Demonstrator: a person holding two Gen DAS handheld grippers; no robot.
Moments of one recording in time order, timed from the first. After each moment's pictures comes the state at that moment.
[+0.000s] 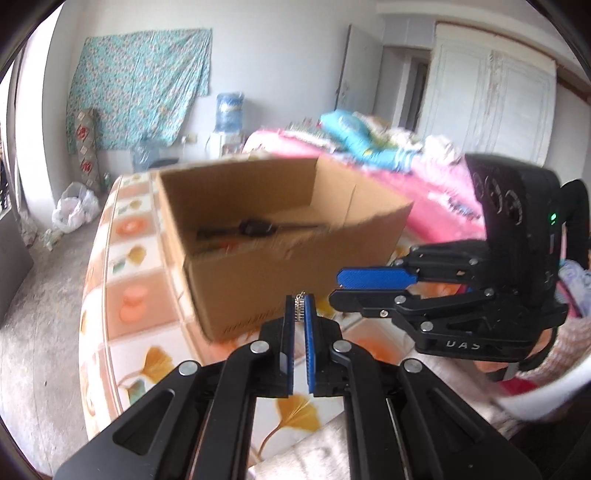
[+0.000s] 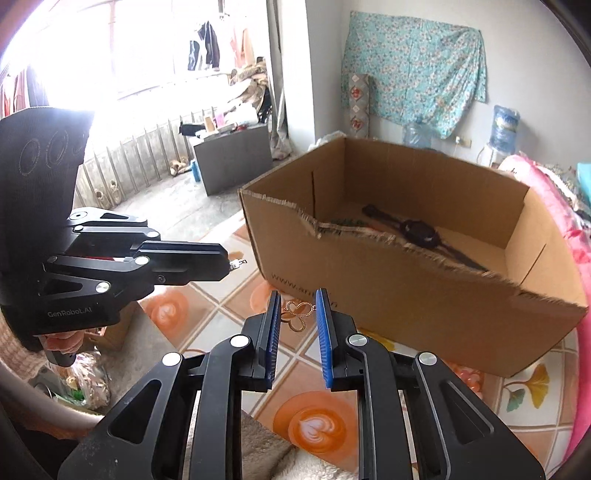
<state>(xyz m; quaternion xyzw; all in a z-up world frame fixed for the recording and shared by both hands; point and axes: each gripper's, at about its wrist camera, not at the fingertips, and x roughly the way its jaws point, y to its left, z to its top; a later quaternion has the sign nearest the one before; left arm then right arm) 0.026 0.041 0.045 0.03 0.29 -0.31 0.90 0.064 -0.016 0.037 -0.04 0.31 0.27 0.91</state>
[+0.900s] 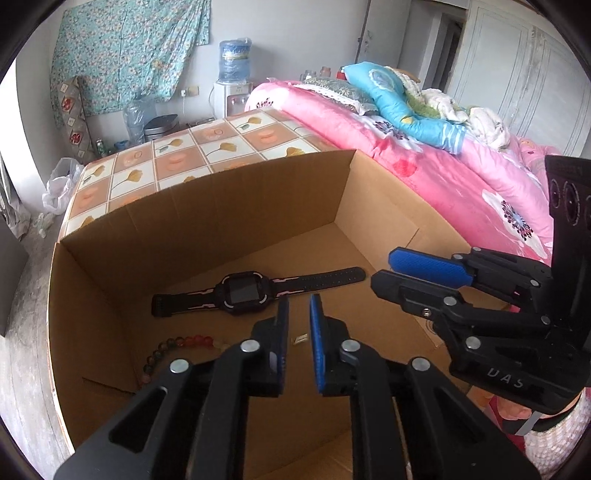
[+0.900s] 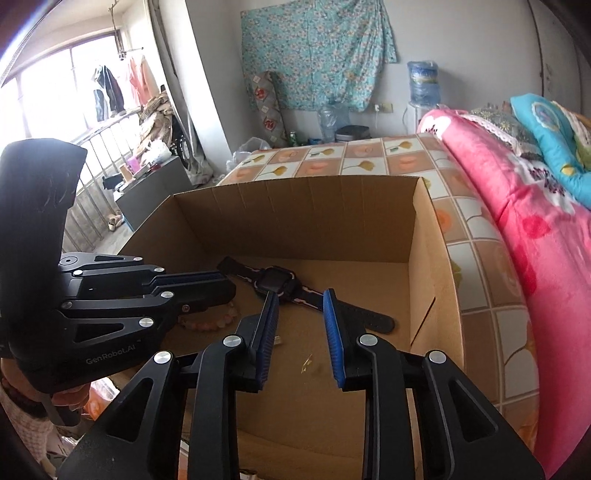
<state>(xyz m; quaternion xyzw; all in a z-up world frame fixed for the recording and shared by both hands) 0.218 -0.076 0.037 0.06 0.42 -0.27 0.86 0.206 -0.123 0.034 0.06 0.36 0.15 0.92</state>
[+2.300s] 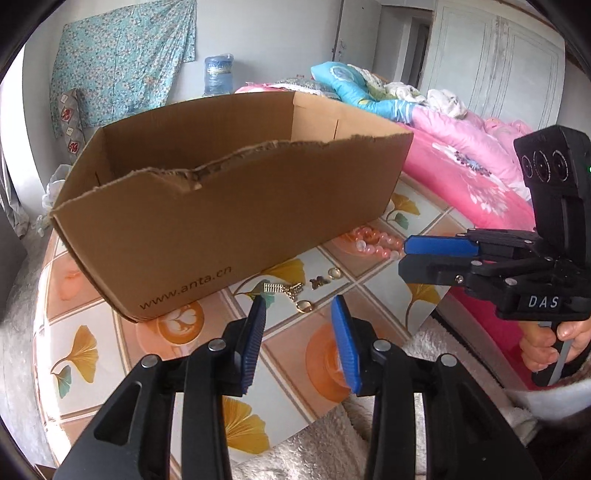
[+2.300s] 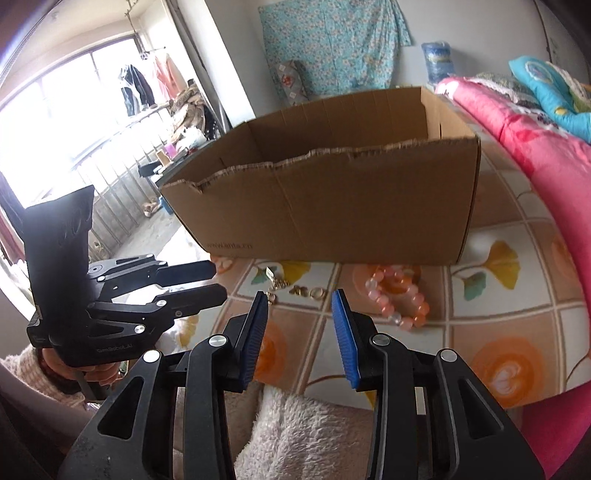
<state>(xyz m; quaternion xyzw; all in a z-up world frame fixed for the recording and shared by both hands) 0.044 -0.028 -0.026 0.09 0.37 -0.30 0.87 0.069 -0.120 -0.026 0.10 0.40 0.21 0.89</state>
